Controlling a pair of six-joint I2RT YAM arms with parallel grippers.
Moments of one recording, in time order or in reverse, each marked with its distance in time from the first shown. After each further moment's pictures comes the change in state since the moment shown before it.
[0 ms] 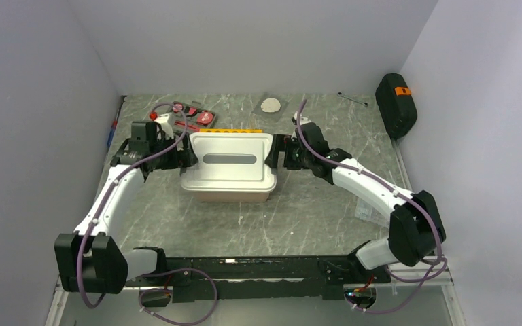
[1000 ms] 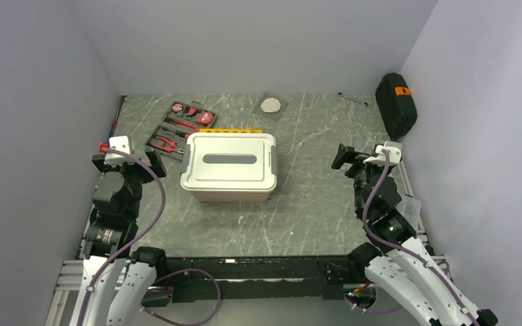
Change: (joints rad) left arm -0.090 -0.761 -0.236 0.218 -0.568 0.129; right arm -0.022 -0.887 -0.409 0.251 0.729 -0.421
